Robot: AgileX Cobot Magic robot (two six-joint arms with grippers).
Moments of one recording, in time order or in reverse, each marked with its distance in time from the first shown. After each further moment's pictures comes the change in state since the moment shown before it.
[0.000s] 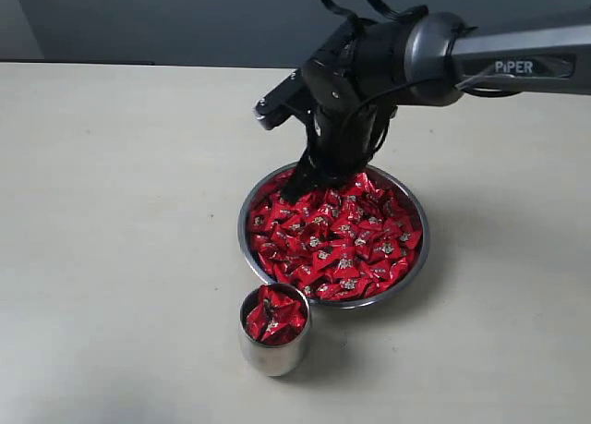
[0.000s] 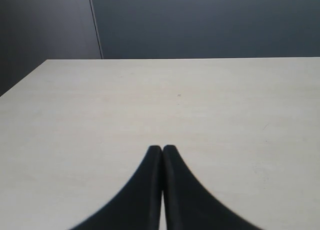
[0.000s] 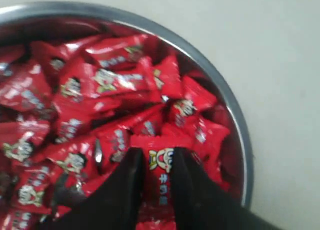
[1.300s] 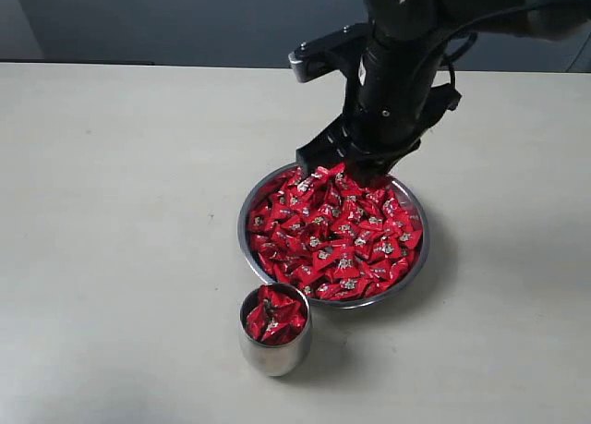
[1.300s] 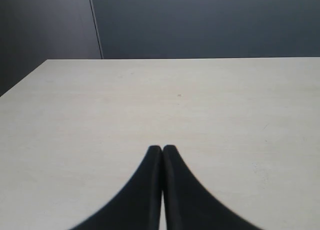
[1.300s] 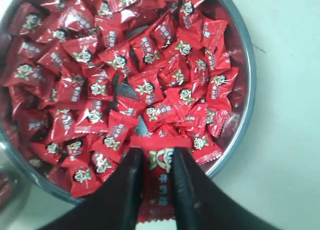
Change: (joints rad) left arm 0.000 0.000 0.000 0.000 0.000 0.000; right arm -0.035 -0.245 0.034 0.240 0.275 0.036
